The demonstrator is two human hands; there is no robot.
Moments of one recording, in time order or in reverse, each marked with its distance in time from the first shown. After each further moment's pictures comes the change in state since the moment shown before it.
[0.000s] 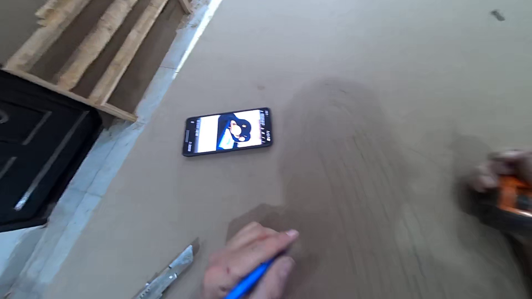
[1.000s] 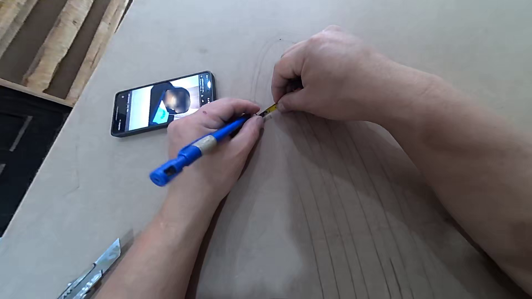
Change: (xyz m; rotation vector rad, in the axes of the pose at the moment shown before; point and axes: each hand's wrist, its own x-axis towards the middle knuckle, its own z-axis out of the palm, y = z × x) left_hand 0.119 -0.021 0.035 0.586 0.140 -0.026; right_hand 0.112 -0.034 0.167 -0.956 -0.781 -0.400
